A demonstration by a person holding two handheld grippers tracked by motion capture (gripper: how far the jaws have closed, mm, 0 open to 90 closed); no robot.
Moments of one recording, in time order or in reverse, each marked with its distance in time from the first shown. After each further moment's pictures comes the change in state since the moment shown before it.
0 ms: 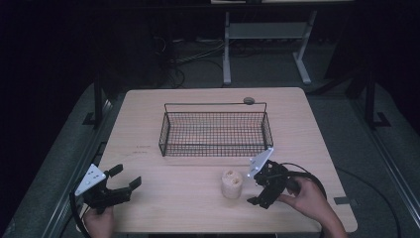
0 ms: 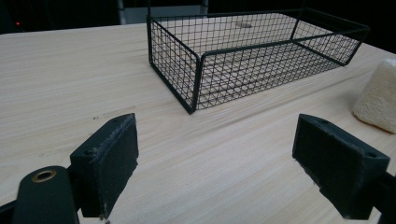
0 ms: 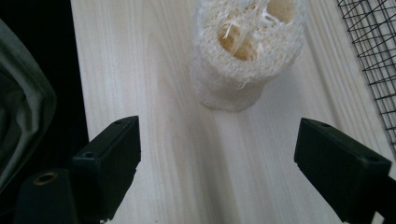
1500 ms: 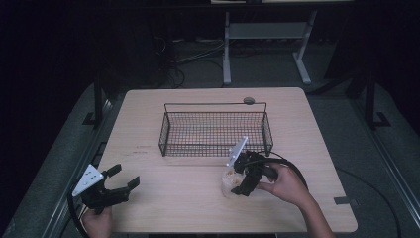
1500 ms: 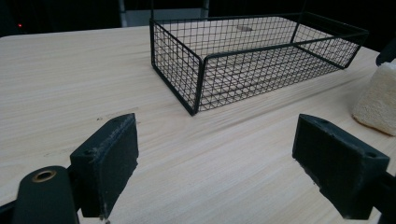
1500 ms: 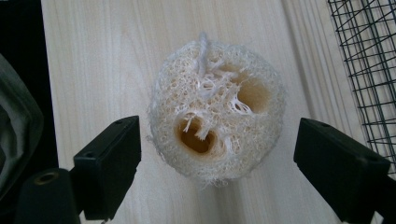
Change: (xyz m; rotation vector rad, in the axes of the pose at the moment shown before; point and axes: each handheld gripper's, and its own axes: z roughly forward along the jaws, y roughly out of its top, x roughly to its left) left arm 0.002 0.000 -0.004 -0.007 0.001 -0.002; right arm -0.022 0.046 0.029 0.061 0.045 -0.013
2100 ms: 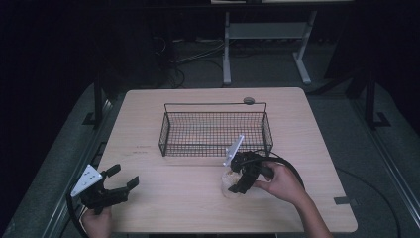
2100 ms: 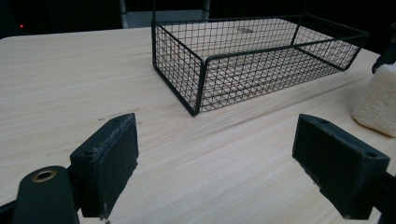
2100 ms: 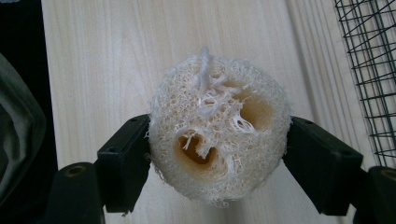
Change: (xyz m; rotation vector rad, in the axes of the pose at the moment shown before) left arm 0.001 0.000 -0.001 -0.008 0.002 -0.009; right arm -0.003 0.007 0.005 0.012 0.022 -0.003
